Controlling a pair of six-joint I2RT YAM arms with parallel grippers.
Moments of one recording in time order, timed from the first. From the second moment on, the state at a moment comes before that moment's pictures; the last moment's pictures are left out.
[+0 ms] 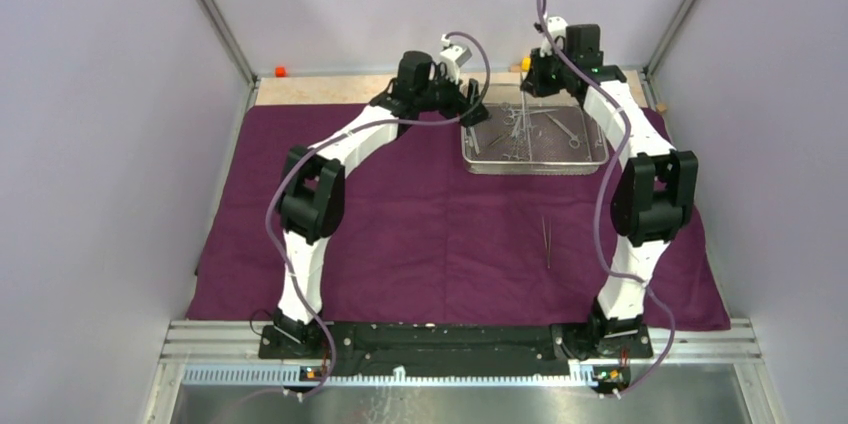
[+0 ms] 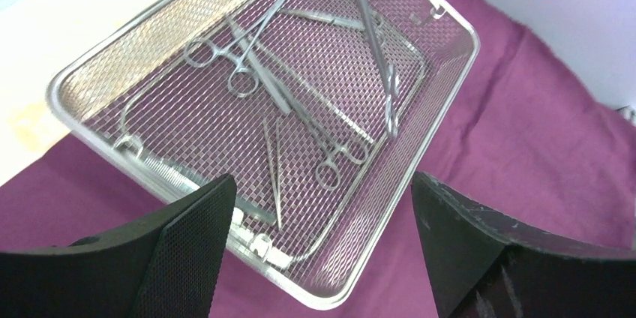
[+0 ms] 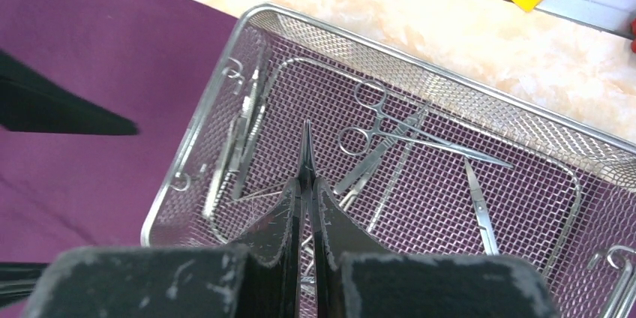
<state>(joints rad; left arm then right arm) -0.49 2.10 1.76 -0.03 0.59 -0.16 0.14 1.94 1.77 -0.45 -0.34 -0.06</state>
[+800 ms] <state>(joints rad) -0.58 2.39 2.11 -0.01 0.66 -0.39 0.14 1.84 1.64 -0.33 -0.46 0.18</state>
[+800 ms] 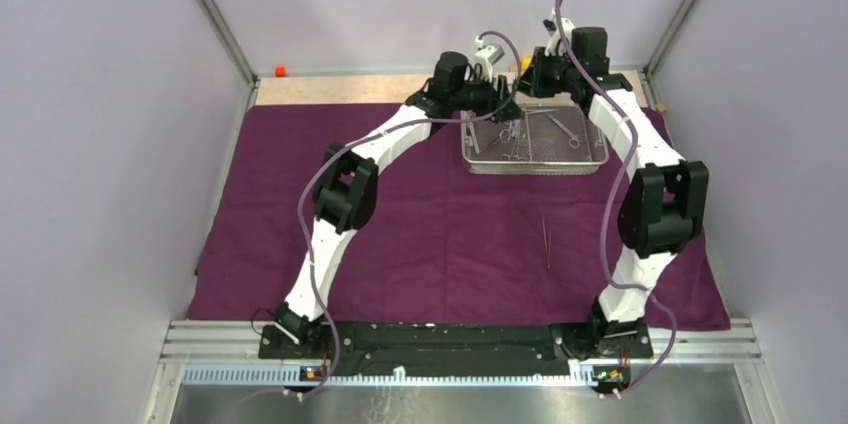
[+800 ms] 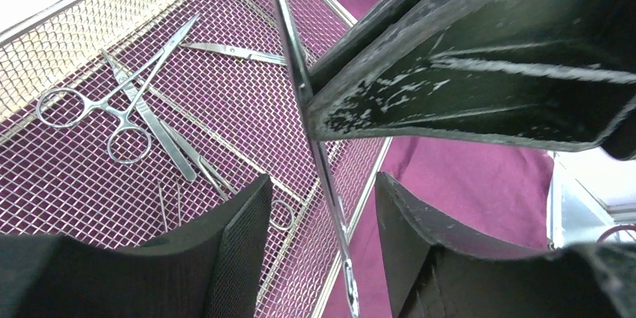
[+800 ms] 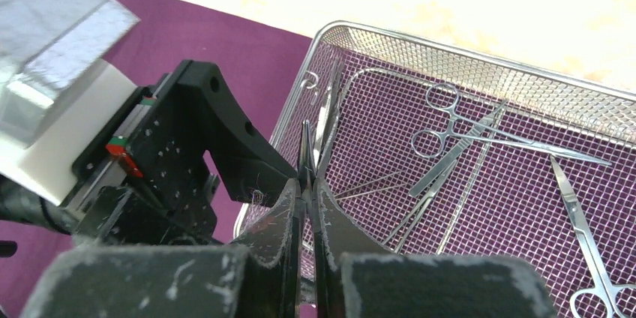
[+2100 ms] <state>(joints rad) -0.59 1.95 1.44 0.29 0.94 -0.48 0.07 1.56 1.31 -0.21 -0.86 0.11</state>
